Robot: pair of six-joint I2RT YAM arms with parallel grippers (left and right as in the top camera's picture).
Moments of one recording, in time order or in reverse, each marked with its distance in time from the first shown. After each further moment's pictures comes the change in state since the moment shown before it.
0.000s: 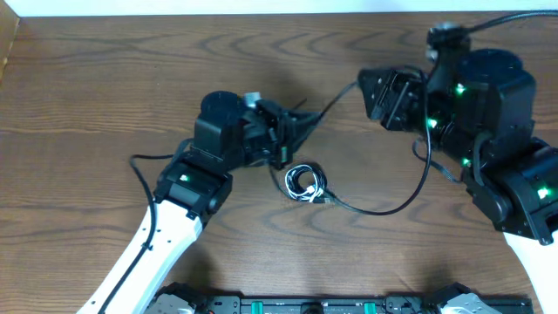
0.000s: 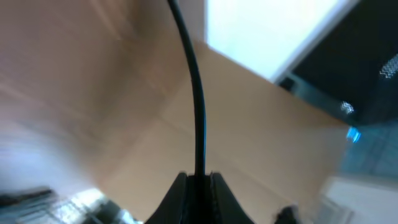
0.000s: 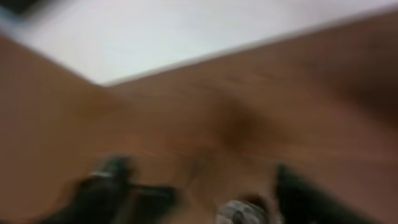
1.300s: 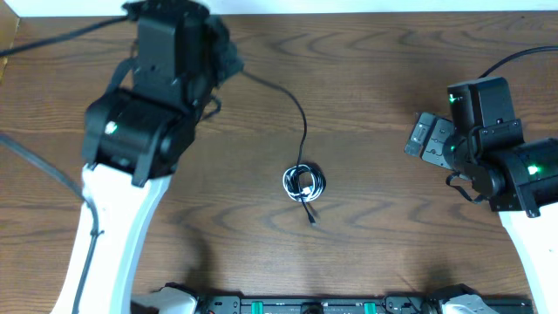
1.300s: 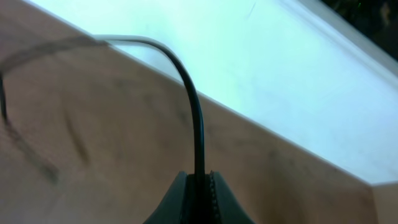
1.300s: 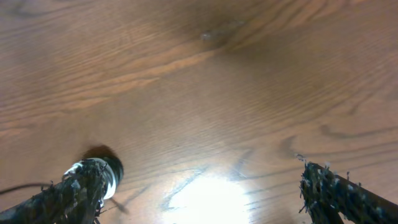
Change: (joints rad) left arm 0.063 0.271 0.936 -0.767 -0.787 1.061; right arm -0.162 0.000 -0.153 -0.357 0.238 -0.026
